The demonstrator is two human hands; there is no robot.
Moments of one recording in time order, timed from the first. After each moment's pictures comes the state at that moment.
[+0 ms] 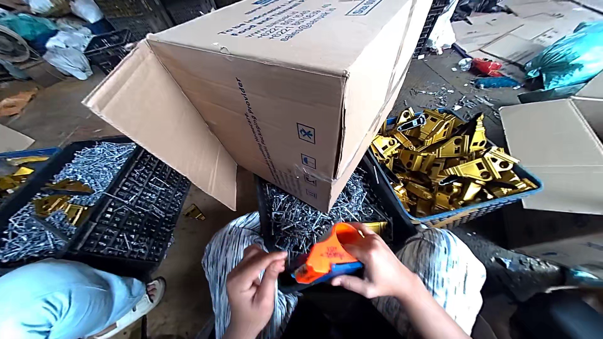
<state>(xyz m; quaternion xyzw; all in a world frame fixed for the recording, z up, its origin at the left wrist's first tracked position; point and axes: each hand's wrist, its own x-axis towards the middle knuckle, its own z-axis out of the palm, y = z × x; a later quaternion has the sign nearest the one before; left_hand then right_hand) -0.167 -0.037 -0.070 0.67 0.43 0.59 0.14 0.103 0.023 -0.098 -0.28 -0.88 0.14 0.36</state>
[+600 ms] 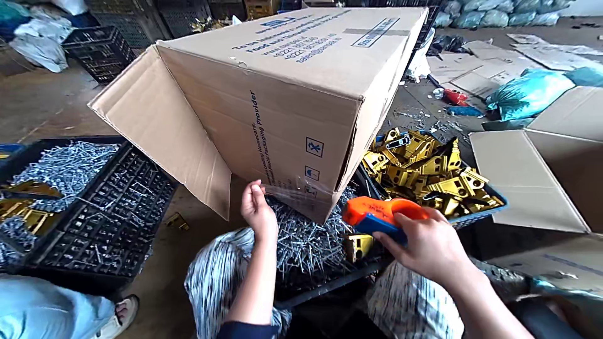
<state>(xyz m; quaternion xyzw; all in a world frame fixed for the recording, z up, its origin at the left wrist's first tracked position) -0.152 0.133 -0.096 0.37 0.43 0.80 0.20 0.153 0.034 -0.010 -0.54 -0.82 -0.10 0.16</state>
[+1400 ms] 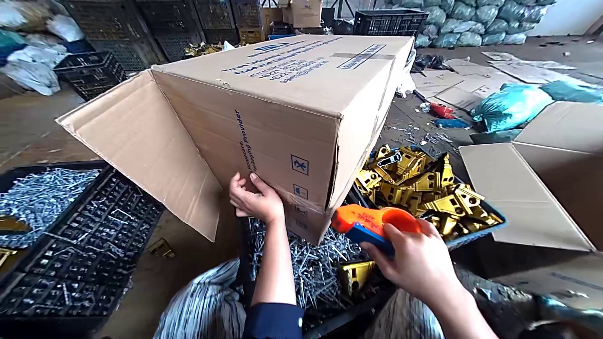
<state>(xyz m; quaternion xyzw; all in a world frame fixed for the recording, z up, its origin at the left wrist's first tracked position) -0.107 0.234 -0.061 0.30 0.70 0.65 -0.06 0.149 0.078 -0.016 -0.57 -0.78 -0.16 0.21</state>
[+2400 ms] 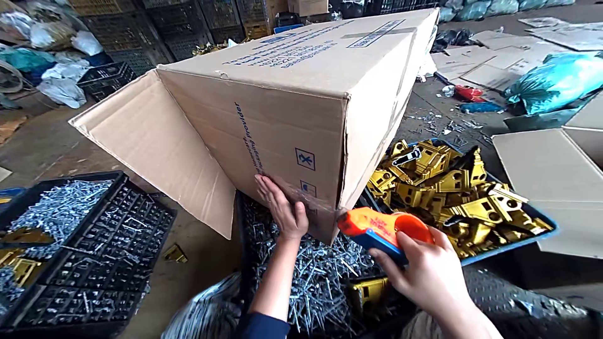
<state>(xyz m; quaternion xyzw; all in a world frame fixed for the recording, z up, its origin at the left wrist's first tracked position) -0.085 0.262 -0.123 0.63 0.46 0.61 -0.14 0.164 0.113 -0.051 -0.56 -0.76 -0.14 0.30</state>
